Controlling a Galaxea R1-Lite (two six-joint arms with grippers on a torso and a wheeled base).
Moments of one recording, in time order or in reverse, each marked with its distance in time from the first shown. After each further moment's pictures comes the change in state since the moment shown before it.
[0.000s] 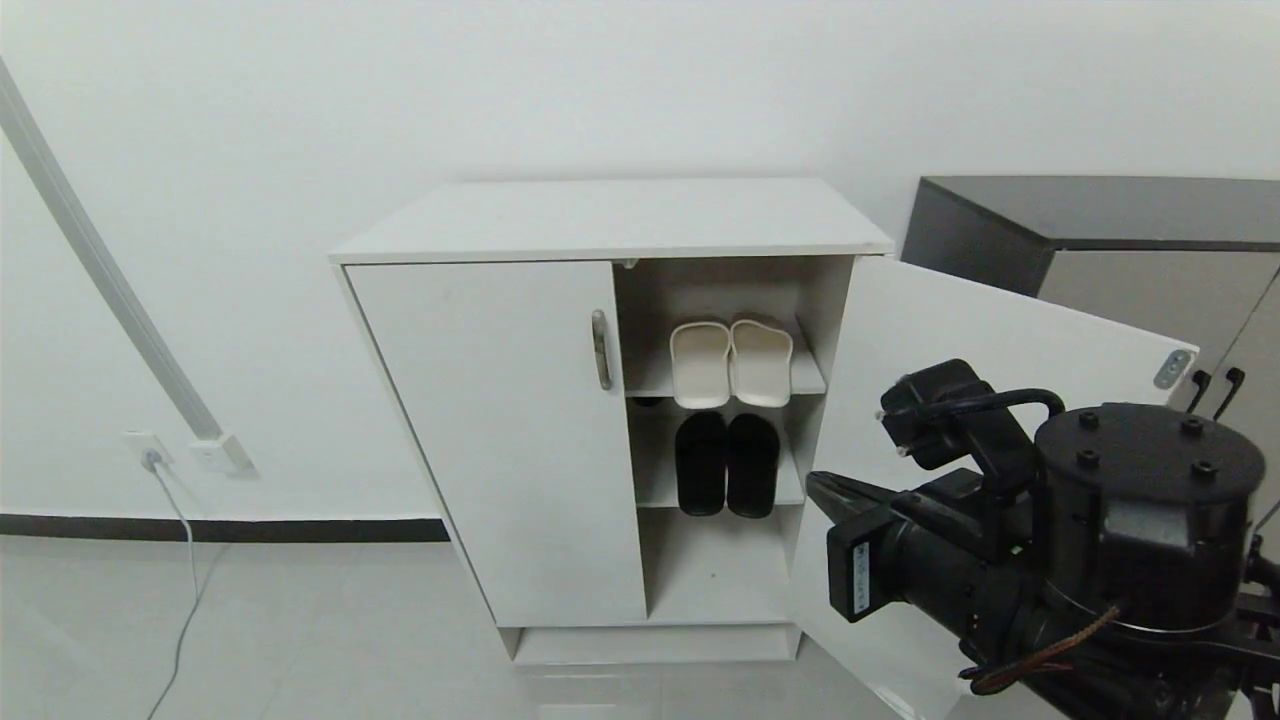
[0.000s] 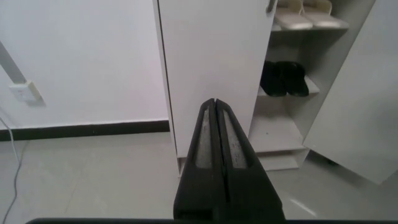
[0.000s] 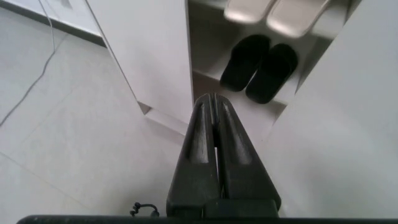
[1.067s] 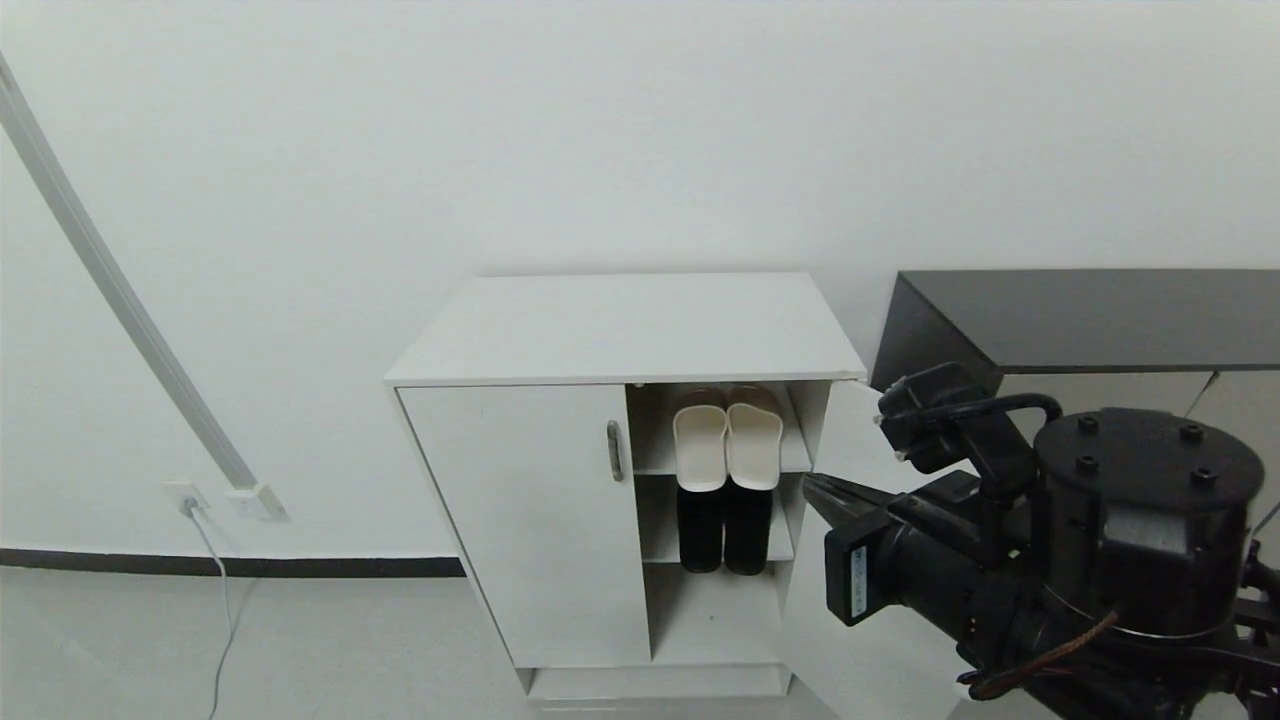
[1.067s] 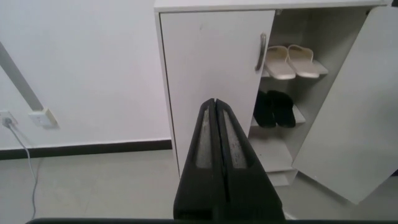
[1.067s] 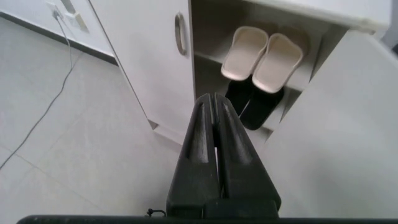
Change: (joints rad) left arm 0.000 0.000 -0.001 0.000 -0.001 0.002; right arm 0.001 0.005 0.008 -0.021 0.011 0.000
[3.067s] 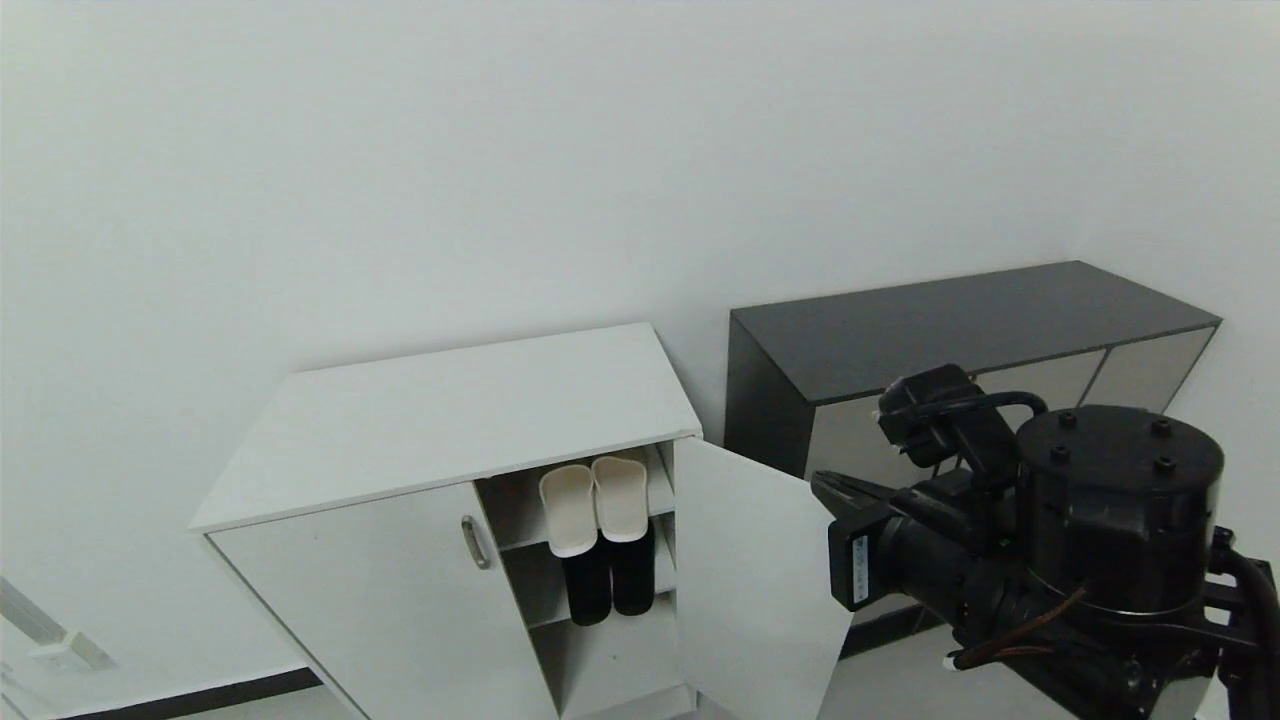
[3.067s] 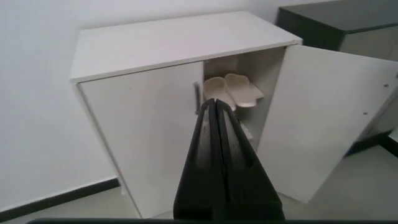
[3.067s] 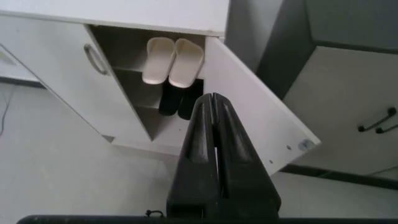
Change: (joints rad) left arm 0.000 0.000 0.000 0.000 0.000 0.002; right arm -0.042 0.028 0.004 -0.007 0.008 -0.001
